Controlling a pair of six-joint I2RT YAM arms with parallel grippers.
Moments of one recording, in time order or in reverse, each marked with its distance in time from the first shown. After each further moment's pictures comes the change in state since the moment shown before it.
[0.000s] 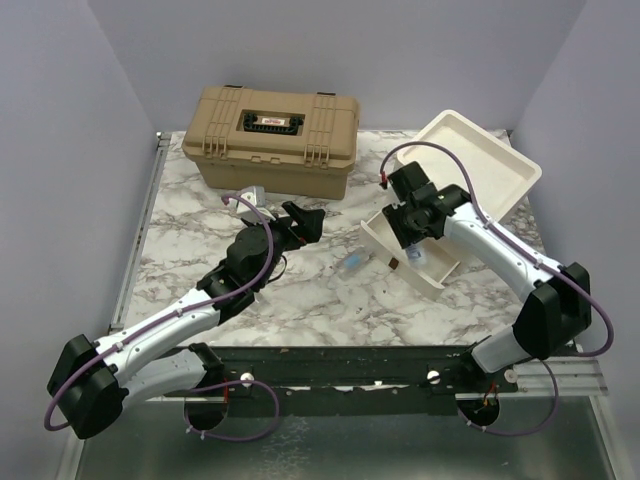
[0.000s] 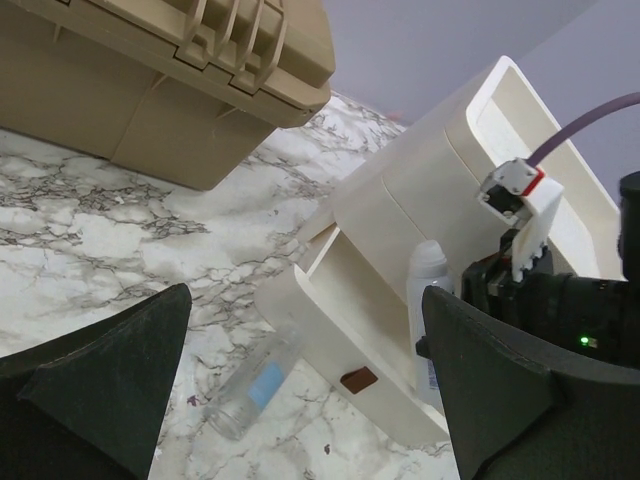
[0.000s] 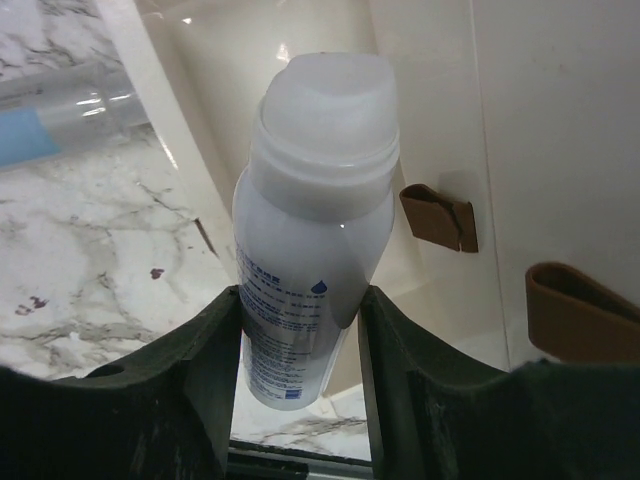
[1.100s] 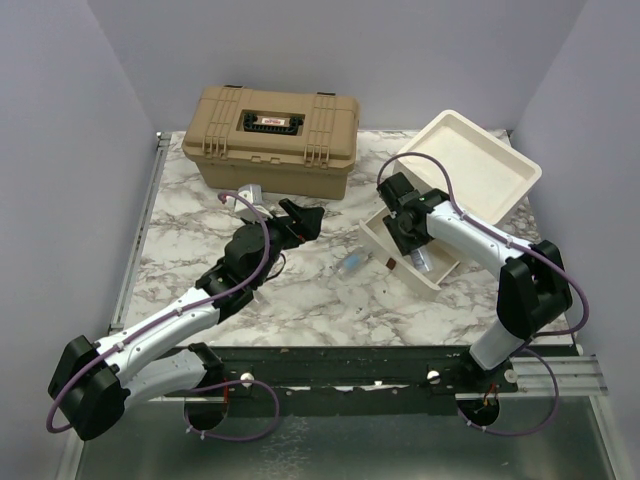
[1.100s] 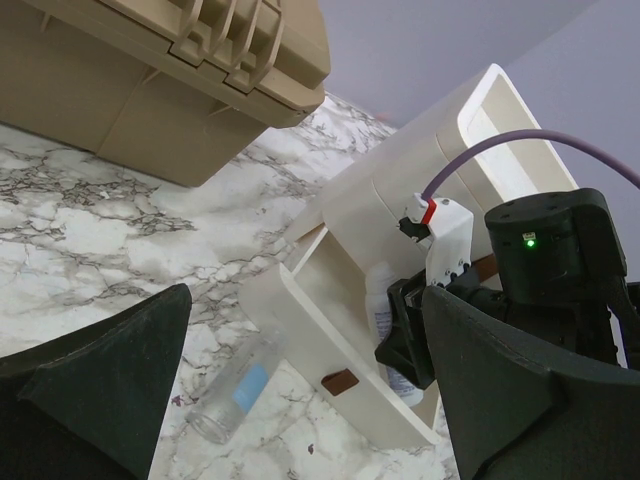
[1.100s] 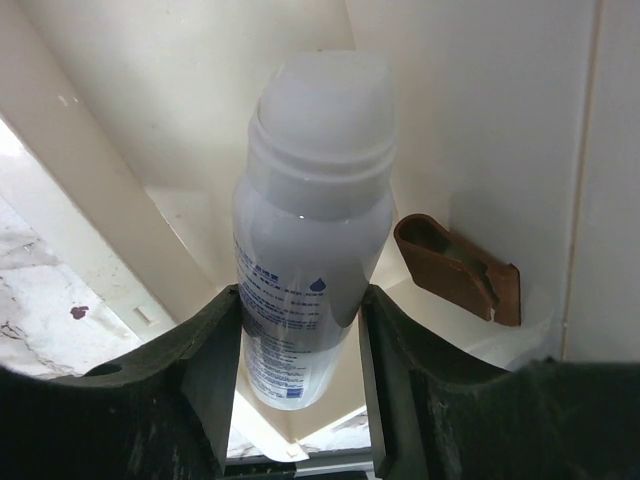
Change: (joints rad) left arm 0.029 0.003 0.000 0.005 0.045 -0.053; right arm 0.000 0.152 -0.055 0.034 0.146 0.037
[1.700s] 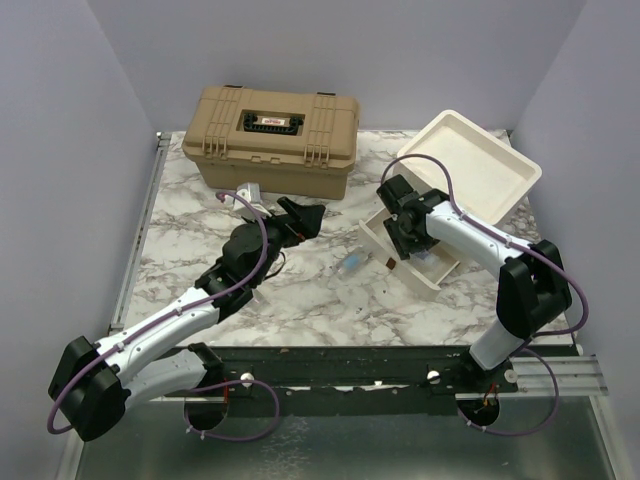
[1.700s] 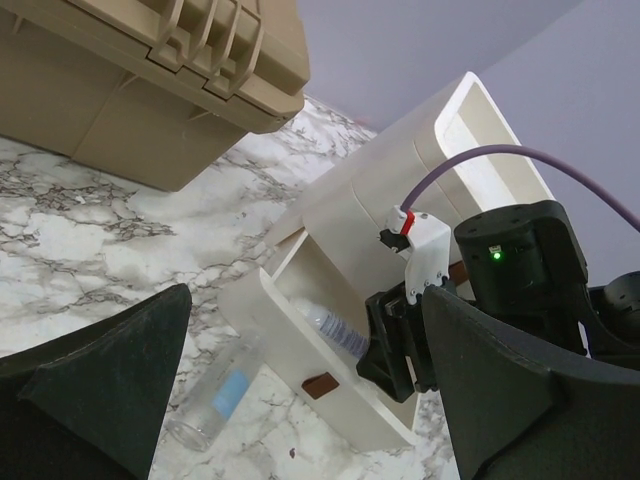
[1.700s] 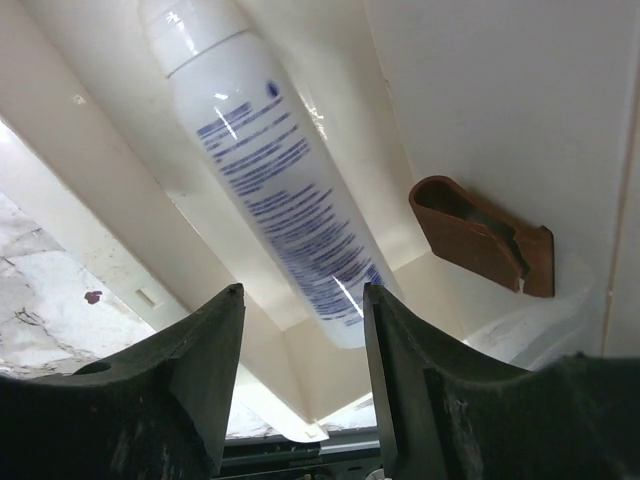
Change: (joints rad) left arm 0.015 0.000 0.000 0.028 0.035 -0.012; right arm 0.000 0.004 0.001 -0.051 -0.011 0.084
